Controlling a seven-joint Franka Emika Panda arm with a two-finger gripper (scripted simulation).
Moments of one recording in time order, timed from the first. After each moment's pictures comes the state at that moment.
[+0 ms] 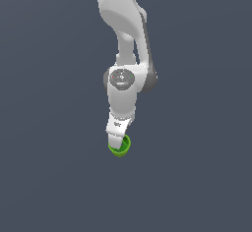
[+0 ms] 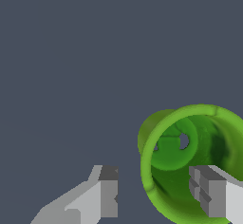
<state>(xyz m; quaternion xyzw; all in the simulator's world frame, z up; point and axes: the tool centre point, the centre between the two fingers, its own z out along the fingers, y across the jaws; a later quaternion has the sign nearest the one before) 0.040 -0.012 0.101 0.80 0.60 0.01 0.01</state>
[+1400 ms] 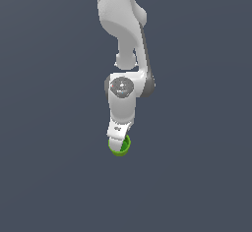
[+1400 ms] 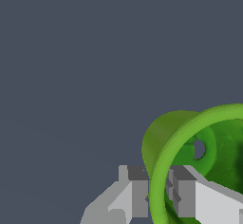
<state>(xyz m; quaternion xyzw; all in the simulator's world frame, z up) 0.039 -0.013 0.071 0.80 0.60 0.01 0.01</state>
